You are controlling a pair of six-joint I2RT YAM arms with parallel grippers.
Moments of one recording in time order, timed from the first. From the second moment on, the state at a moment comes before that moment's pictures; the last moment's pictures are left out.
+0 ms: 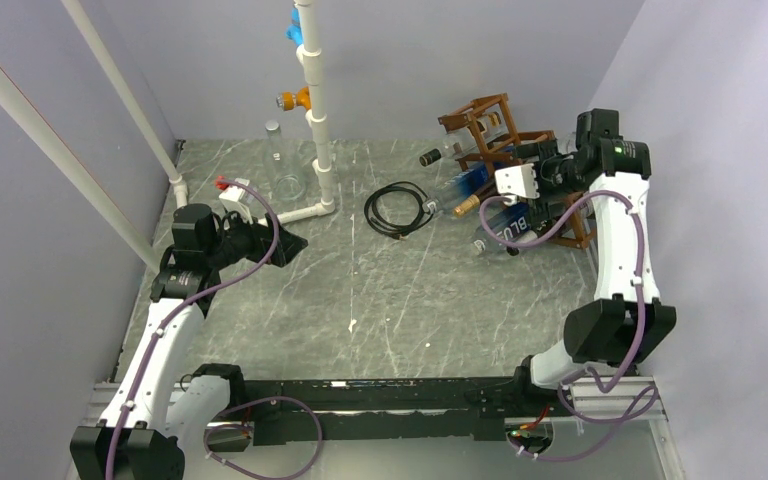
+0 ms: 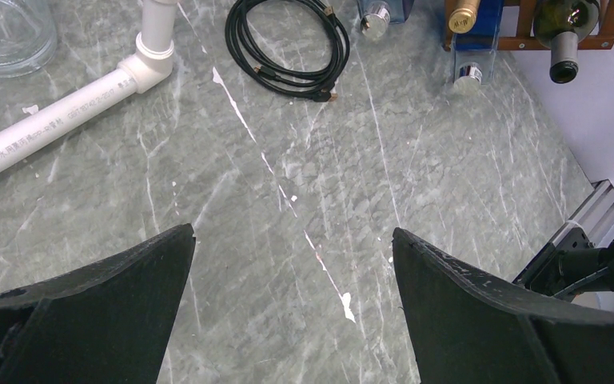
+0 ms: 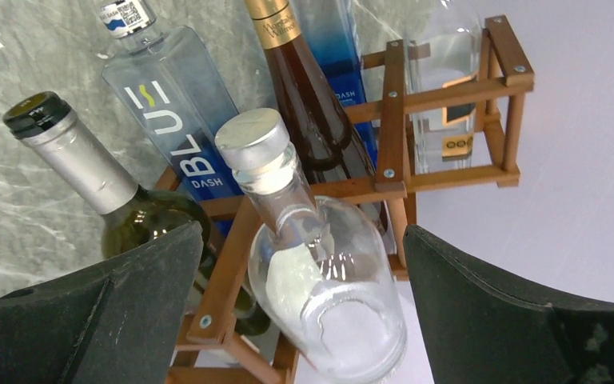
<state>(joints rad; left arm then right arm) -0.05 0.88 0.75 -0.26 0.62 -0.20 -0.13 1.50 1.75 -1.30 -0.53 -1.90</state>
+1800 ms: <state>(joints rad) -0.05 0.88 0.75 -0.28 0.62 -0.20 -0.06 1.63 1.60 -1.11 -0.34 -2.07</state>
